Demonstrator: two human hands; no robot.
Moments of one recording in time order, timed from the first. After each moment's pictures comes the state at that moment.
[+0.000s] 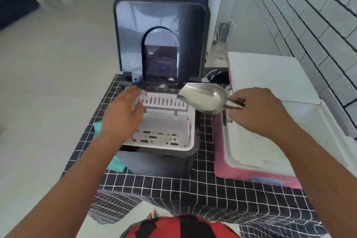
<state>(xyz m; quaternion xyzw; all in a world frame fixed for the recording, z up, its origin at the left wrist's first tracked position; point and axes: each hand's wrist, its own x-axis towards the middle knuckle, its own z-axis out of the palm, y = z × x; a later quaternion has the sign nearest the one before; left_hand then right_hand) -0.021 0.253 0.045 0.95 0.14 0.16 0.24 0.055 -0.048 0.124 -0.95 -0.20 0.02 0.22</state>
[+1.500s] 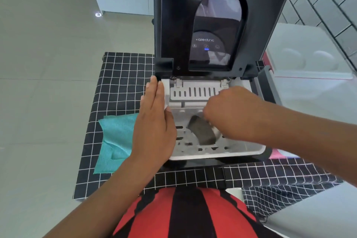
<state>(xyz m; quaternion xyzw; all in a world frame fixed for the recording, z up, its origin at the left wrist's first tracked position) -0.032 0.316 0.011 0.91 0.08 0.10 0.39 0.034 0.175 0.119 -0.85 -0.40 0.20 -0.28</state>
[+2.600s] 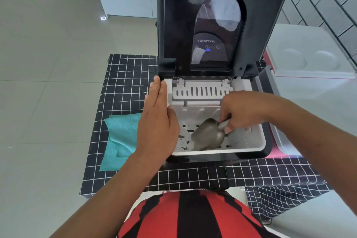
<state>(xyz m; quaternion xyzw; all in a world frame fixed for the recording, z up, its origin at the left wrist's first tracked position) -0.032 0.315 0.011 0.91 0.09 0.11 0.39 0.070 0.129 0.086 -0.88 -0.30 0.34 -0.11</state>
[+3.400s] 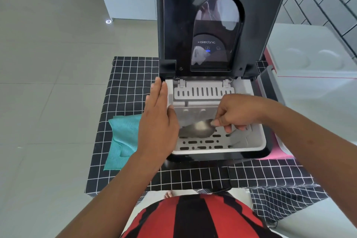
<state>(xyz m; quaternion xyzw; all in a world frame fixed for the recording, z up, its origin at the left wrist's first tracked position) -0.031 0.316 0.006 0.91 0.09 0.12 0.39 0.074 0.126 0.064 -0.88 -0.19 0.42 0.10</state>
